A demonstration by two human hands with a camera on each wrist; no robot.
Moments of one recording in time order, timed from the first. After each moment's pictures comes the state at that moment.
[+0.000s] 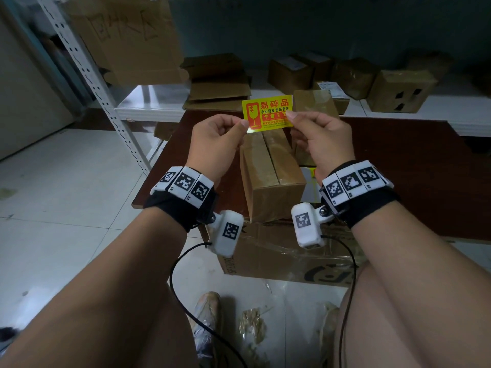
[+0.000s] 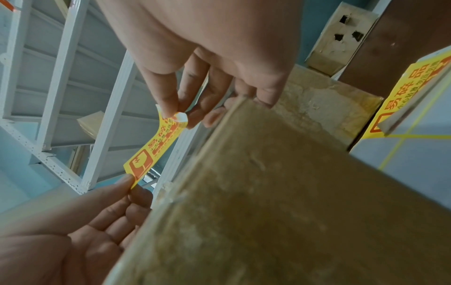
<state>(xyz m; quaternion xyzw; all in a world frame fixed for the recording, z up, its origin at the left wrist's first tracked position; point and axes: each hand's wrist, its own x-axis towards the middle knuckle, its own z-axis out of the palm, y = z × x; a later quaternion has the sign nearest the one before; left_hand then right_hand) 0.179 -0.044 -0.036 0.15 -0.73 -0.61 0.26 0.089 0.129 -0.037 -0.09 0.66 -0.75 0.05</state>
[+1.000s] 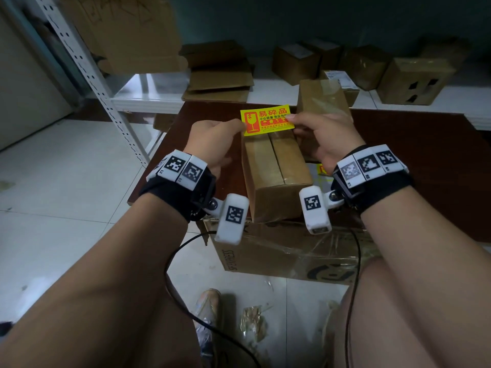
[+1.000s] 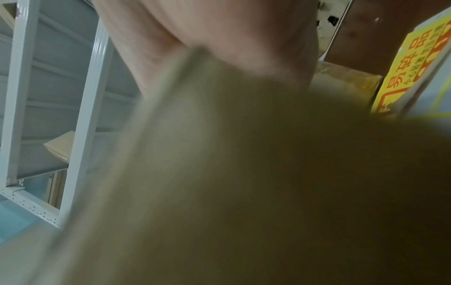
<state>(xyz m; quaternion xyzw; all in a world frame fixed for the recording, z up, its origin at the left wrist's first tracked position) 0.163 -0.052 -0.030 0.33 -0.65 -0.67 0.14 0.039 0.122 -0.055 -0.06 0.68 -0.71 0.18</state>
